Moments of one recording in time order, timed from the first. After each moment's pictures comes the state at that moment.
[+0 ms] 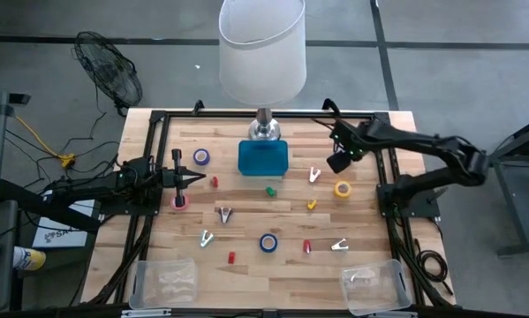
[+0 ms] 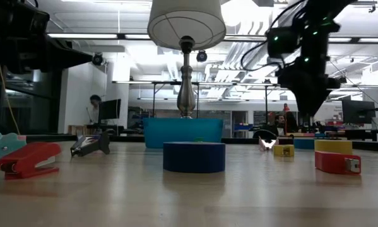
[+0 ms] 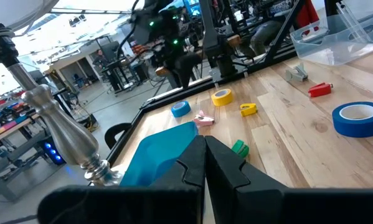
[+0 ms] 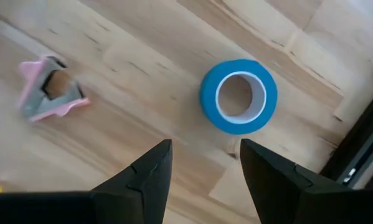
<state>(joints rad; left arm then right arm) 0.12 0.01 0.02 0.00 0.02 0.41 -0.56 1.31 0.85 -0.96 0.14 0.44</state>
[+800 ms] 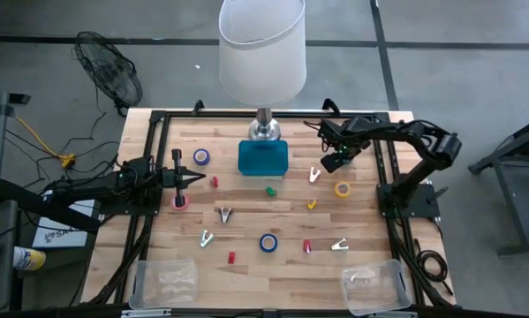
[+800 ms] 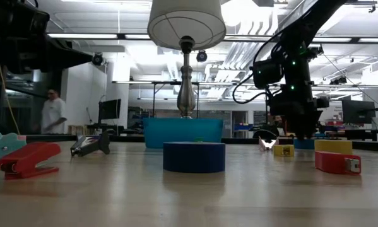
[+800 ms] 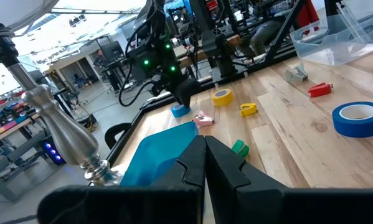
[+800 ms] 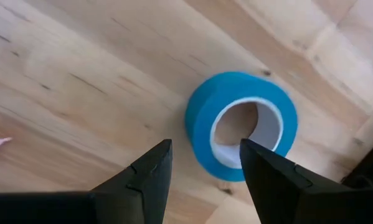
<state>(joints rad) 0.12 0.01 0.02 0.00 0.02 0.41 -0.63 1.59 0.87 -0.87 0.17 0.36</state>
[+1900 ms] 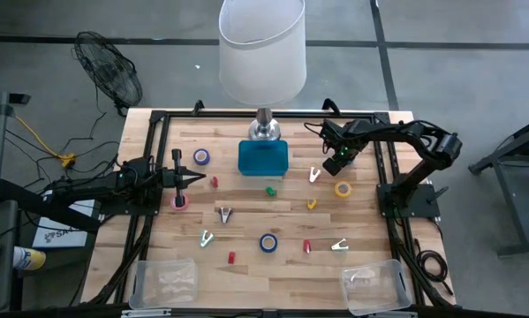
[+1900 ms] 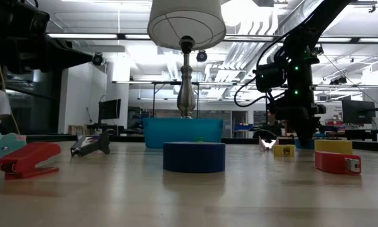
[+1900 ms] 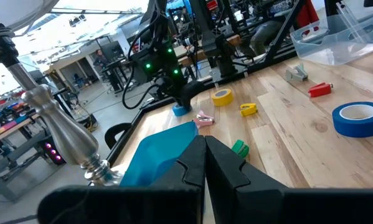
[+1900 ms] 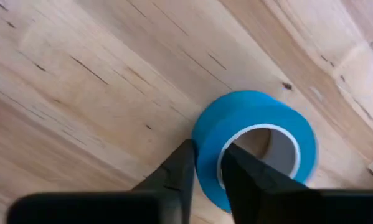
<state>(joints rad) 0.12 0.01 0.02 0.00 0.02 0.41 -0.65 1.59 0.82 -0.79 0.14 0.21</state>
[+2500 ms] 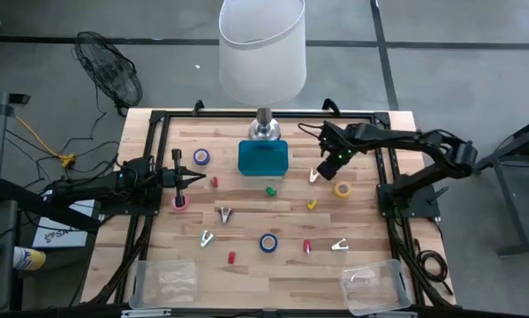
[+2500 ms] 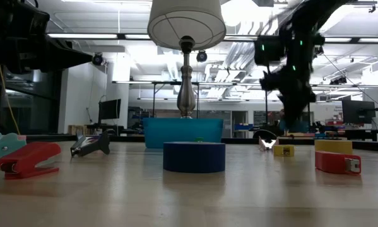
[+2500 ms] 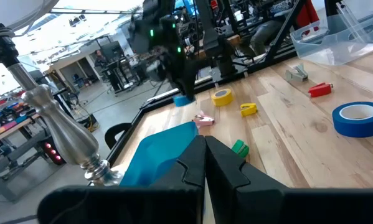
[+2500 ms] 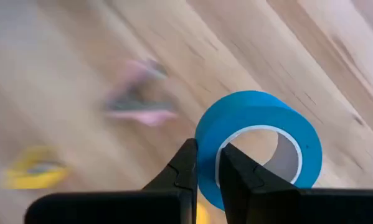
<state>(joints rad) 0.12 0.01 0.02 0.00 0.02 0.41 -0.48 1.41 0.87 -0.77 -0.04 0.28</state>
